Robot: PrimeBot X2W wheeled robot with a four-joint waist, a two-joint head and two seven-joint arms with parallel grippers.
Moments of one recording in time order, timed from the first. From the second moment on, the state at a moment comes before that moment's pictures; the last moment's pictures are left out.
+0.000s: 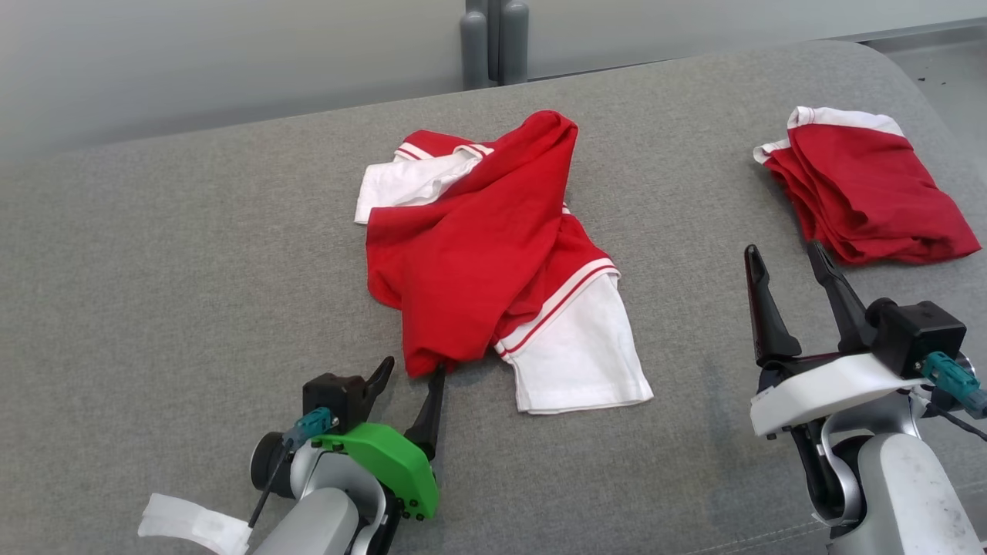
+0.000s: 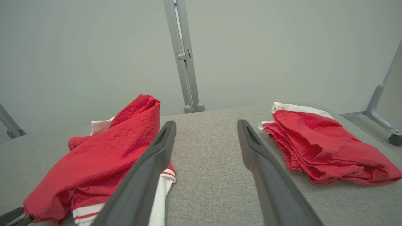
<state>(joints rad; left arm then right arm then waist) -0.36 0.14 -0.66 0.59 -0.64 0.03 -0.21 -0.15 -0.05 -0.02 0.02 0.18 0.13 -0.07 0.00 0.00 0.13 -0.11</state>
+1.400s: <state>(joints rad) -0.36 0.37 -0.43 0.43 -0.47 0.19 -0.25 -0.15 -0.05 -0.05 0.04 0.20 0.13 -0.10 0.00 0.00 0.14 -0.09</state>
